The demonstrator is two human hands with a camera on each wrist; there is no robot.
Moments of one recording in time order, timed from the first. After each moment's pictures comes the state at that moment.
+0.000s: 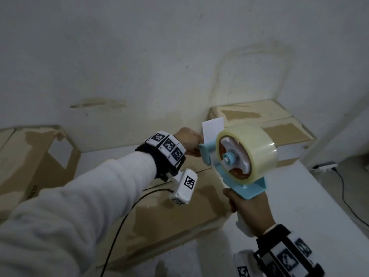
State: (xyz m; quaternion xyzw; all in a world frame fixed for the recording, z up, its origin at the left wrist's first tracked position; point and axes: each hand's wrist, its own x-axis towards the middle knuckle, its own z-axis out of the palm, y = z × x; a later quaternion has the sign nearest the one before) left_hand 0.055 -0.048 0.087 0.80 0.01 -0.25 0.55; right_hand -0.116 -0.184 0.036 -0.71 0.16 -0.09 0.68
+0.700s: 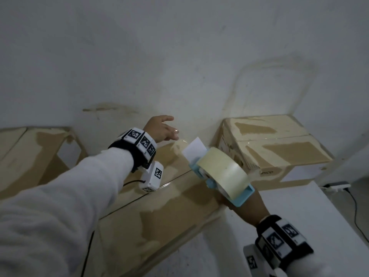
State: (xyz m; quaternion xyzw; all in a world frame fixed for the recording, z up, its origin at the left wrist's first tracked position) left_hand 0.127 0.050 0.079 0.79 0.00 -0.11 0.60; right_hand -0.046 -0.188 0.021 -0.91 0.08 0.06 0.40
